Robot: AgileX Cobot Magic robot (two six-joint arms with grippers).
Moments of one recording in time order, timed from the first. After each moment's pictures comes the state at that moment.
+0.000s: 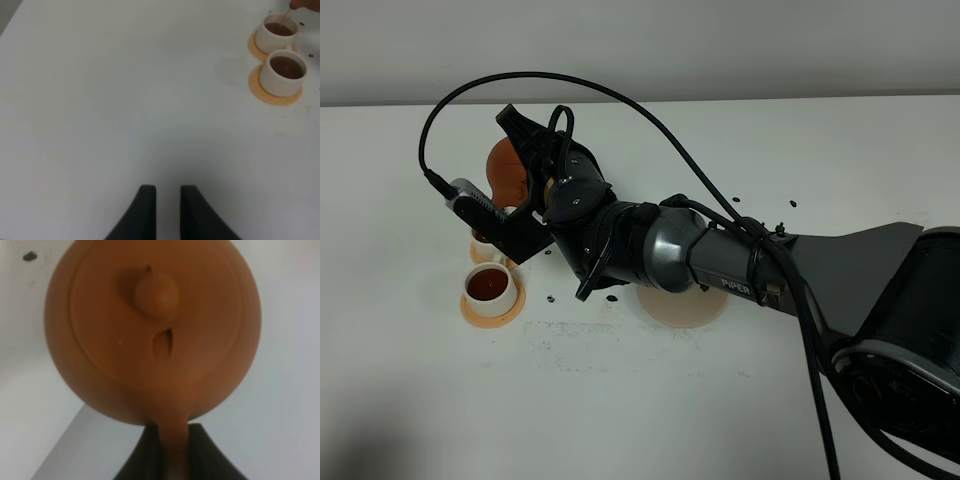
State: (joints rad) left arm 0.13 -0.01 -0.46 -0.05 1.06 0.01; right arm 0.84 2.29 -1.72 -1.53 0.55 -0.27
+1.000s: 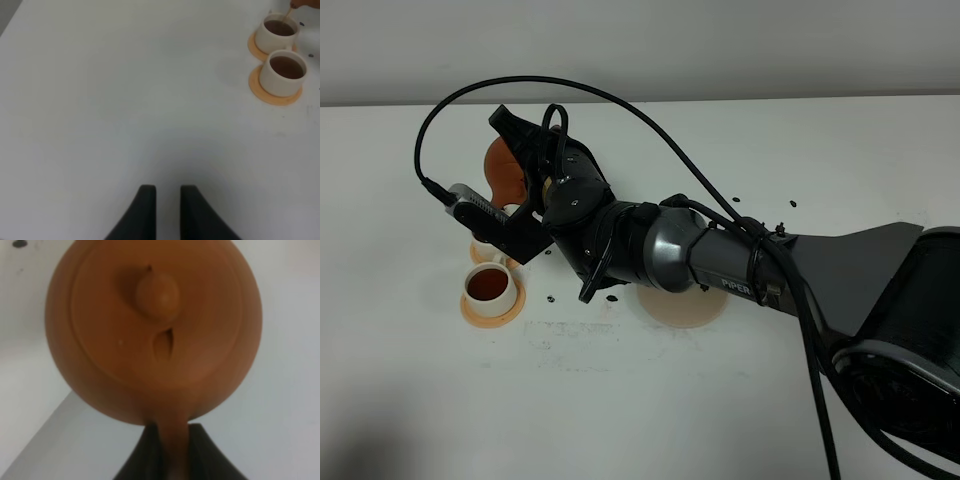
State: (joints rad) left arm 0.13 -0.01 -0.46 -0.05 1.06 0.01; right arm 0.84 2.29 -1.72 -1.59 0.54 -0.31
